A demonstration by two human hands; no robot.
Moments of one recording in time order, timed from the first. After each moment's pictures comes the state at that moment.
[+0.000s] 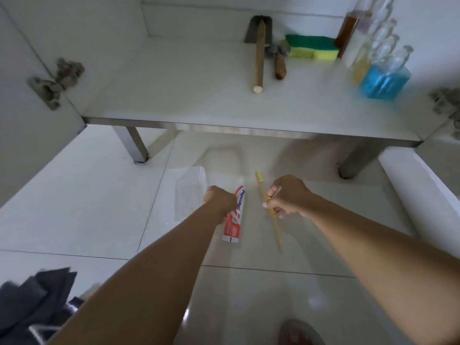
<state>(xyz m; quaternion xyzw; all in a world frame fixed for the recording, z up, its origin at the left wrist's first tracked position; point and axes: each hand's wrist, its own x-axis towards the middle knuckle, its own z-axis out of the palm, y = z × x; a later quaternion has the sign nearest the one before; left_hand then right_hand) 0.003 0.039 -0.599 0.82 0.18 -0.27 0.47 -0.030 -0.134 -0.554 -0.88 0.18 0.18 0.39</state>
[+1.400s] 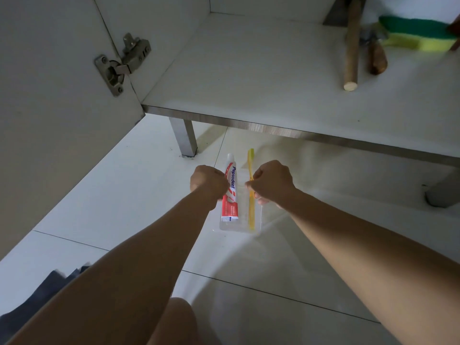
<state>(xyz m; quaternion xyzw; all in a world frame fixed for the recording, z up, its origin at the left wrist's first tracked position) 0.075 0.182 -0.596 0.81 0.29 -0.13 0.50 0.076 0.037 -0.589 -0.93 0.12 0.13 0.32</state>
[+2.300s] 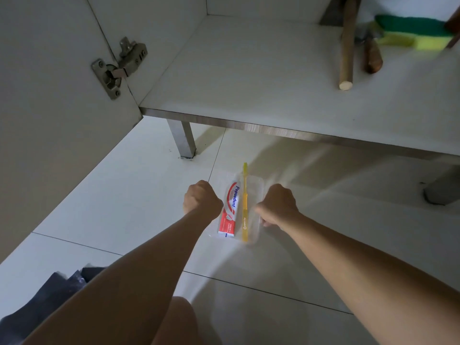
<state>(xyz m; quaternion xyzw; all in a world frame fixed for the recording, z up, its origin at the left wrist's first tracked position) 0.046 0.185 -0.611 0.94 0.20 -0.15 0.22 0.036 0.025 -0.605 -0.93 0.16 0.20 0.27</state>
